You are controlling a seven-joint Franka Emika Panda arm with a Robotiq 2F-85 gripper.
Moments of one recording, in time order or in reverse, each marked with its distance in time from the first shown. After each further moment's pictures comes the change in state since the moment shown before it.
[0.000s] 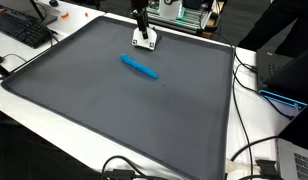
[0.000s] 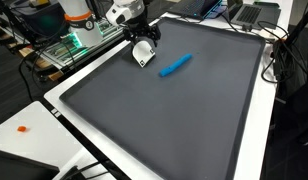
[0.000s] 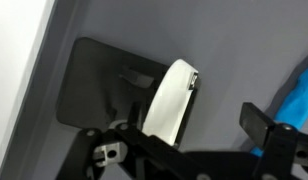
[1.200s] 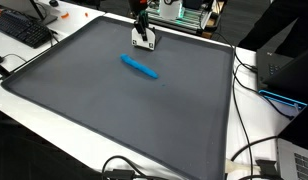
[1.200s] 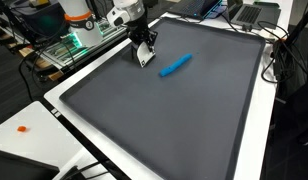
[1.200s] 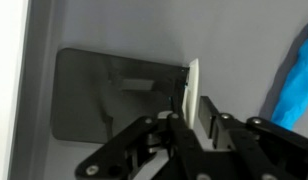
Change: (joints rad) arm 0.005 0.032 0.006 0.002 0.061 0.065 0.113
